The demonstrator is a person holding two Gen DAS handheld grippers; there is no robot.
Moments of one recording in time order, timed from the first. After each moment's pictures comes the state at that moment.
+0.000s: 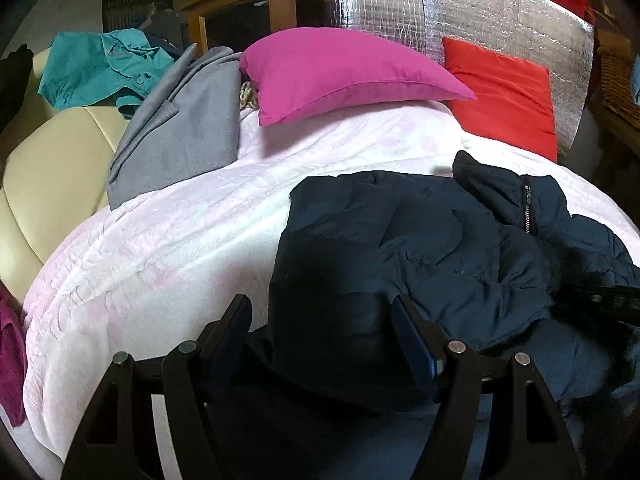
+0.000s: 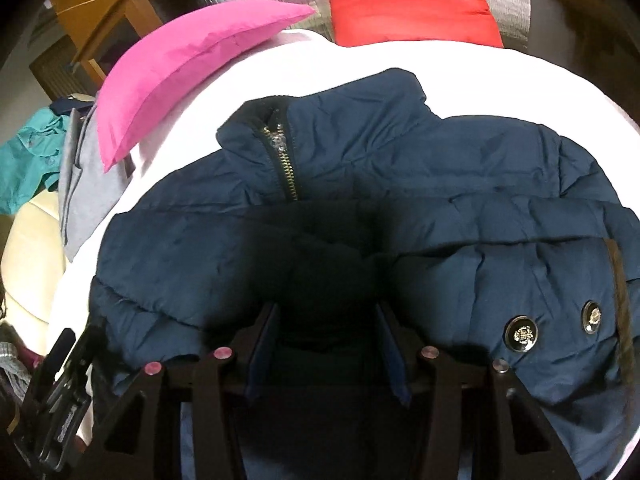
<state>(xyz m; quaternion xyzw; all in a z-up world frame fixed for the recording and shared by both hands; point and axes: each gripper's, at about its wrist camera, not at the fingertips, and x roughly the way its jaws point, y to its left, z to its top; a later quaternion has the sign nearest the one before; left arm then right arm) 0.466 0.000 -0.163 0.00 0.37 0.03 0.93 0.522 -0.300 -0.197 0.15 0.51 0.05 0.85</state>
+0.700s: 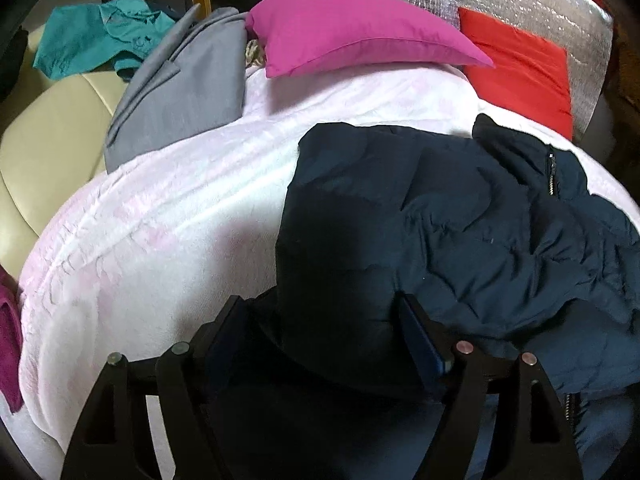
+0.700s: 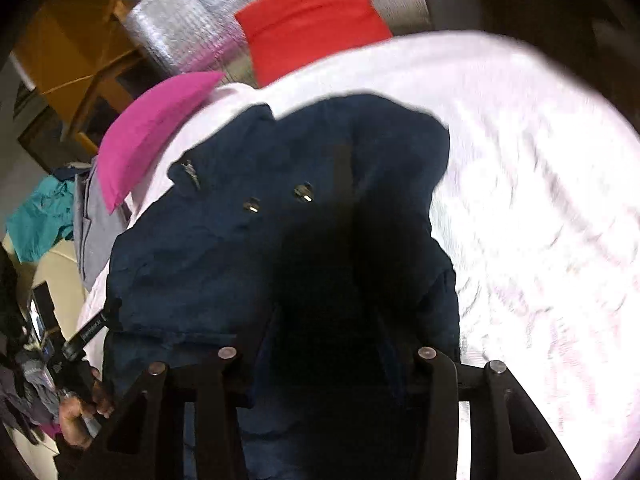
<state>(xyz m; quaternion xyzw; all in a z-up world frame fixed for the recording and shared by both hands) 0.475 0.007 -0.187 -0.01 0.43 0.04 0.90 0.391 -0.439 -0.199 0.26 0.48 0.00 0.84</state>
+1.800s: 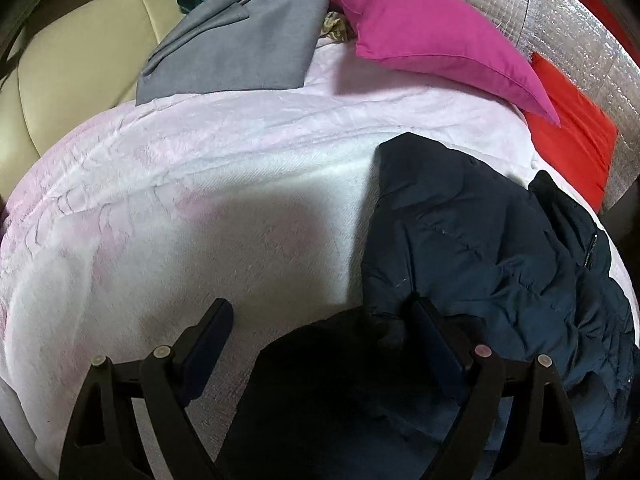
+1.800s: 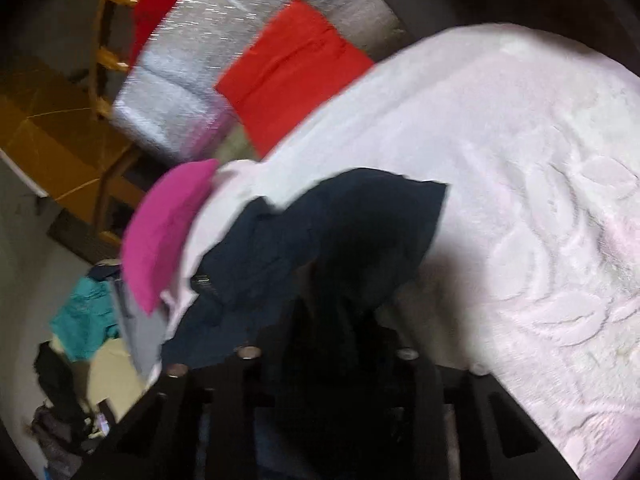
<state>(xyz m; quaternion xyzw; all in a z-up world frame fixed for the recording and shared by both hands) 0.491 0.063 -0.200 -0.14 0.45 0.10 0.88 0.447 -0.494 -0.208 0.39 0.40 -0.02 0.83</state>
